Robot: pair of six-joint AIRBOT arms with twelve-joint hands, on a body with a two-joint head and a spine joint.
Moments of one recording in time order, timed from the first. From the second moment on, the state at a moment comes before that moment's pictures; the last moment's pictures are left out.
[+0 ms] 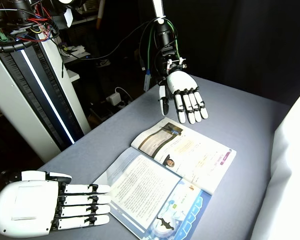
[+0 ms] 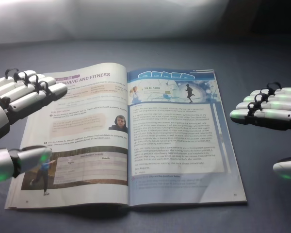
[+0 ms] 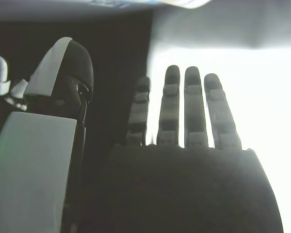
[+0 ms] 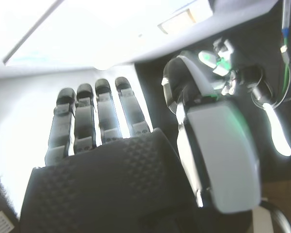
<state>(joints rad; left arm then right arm) 1.09 -0.85 1.05 -0.02 -1.14 0.75 -0.80 -0.74 1.03 -0.59 0.66 -0.32</state>
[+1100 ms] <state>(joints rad) 1.10 -0.83 1.05 -0.06 -1.15 0.76 -0.68 -0.84 1.07 -1.05 0.51 -0.03</state>
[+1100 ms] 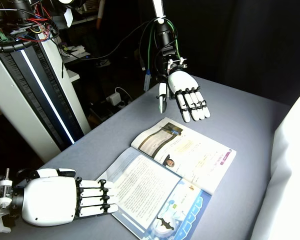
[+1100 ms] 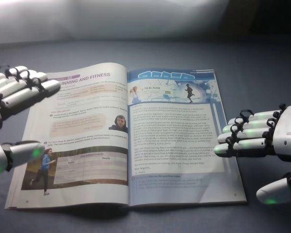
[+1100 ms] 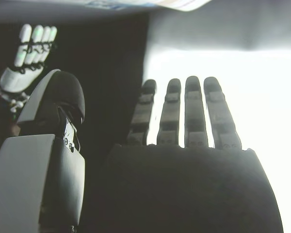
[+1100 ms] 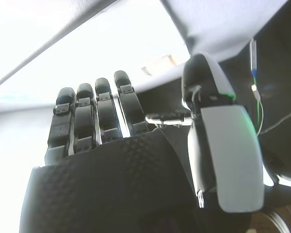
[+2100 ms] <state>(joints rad) 1.11 -0.82 1.04 -0.08 -1.20 0.77 -0.69 -0.99 1.16 -1.15 0.52 0.09</state>
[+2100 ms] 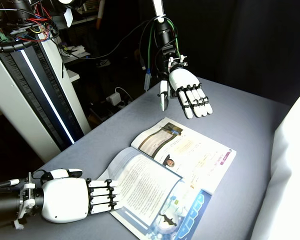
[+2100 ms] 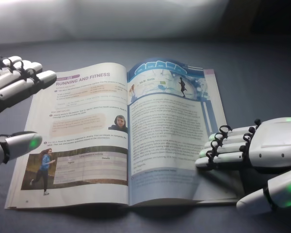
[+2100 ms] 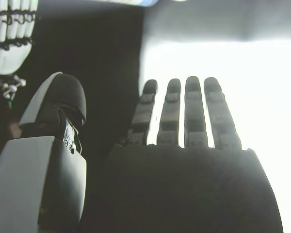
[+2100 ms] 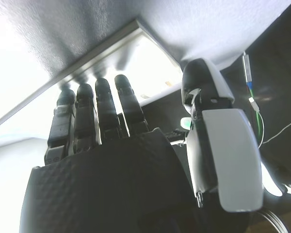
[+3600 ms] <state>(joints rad) 1.14 -0.80 1.02 -0.14 -1.27 0.79 -0.59 -1.30 1.36 -0.88 0.61 -0.12</state>
